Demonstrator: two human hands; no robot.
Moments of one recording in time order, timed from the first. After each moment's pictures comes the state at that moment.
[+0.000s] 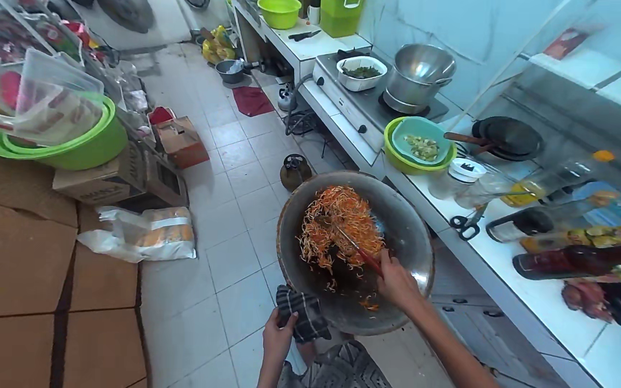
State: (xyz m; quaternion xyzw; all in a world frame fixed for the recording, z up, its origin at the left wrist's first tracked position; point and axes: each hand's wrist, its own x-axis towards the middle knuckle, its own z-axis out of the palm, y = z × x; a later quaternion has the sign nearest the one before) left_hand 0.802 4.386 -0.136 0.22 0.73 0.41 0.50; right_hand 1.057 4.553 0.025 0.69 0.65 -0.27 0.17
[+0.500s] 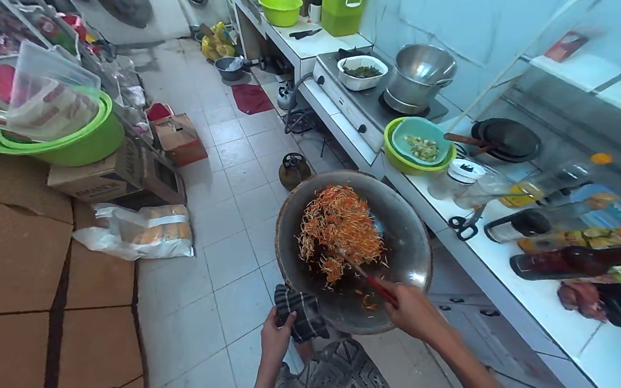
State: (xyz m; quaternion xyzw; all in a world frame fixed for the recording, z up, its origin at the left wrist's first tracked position) left_hand 0.801 4.387 -0.135 0.22 0.74 0.40 0.50; right_hand 1.082 4.516 0.051 0.62 0.68 -0.34 0.19
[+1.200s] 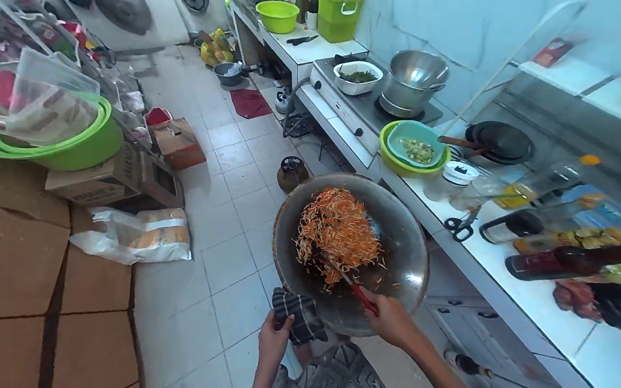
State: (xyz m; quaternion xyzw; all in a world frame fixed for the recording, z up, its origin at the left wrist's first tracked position) left_hand 0.803 4.386 -0.133 0.23 0.74 0.39 0.50; right_hand 1.069 4.497 0.004 0.63 0.65 -0.38 0.16
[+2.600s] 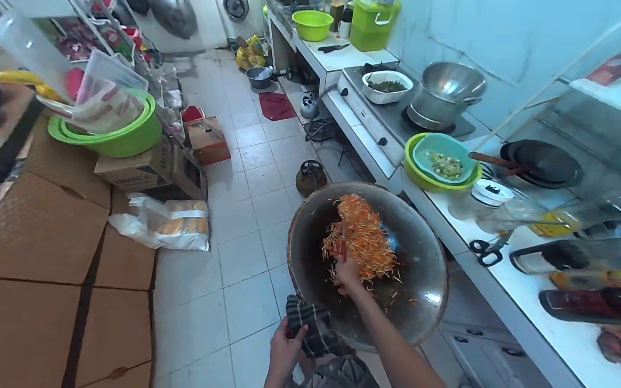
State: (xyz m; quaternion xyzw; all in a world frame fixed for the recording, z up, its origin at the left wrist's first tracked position) left_hand 0.818 4.372 -0.126 0.23 0.74 0.38 0.51; right_hand 0.948 4.592 -0.099 0.72 0.45 -0.52 -0.10
